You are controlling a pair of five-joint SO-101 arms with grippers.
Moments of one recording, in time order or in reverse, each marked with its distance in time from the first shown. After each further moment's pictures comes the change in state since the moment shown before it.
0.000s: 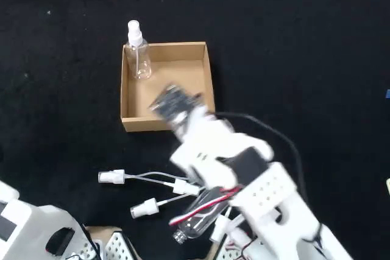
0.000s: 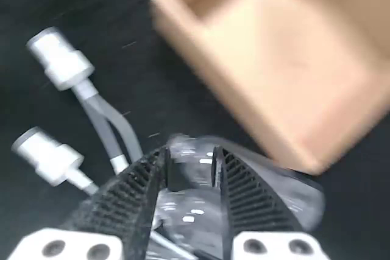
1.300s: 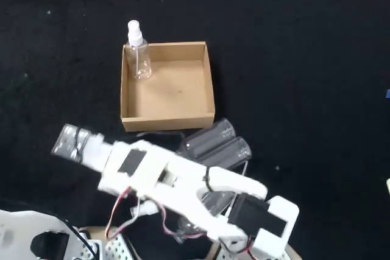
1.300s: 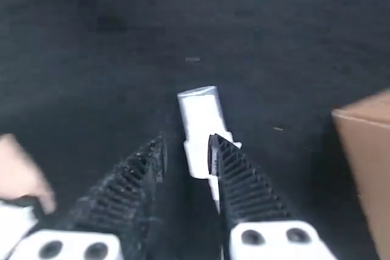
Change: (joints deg) left arm -15.6 15.9 -10.1 -3.1 -6.9; right arm -20.0 50.2 -15.8 -26.3 -6.0
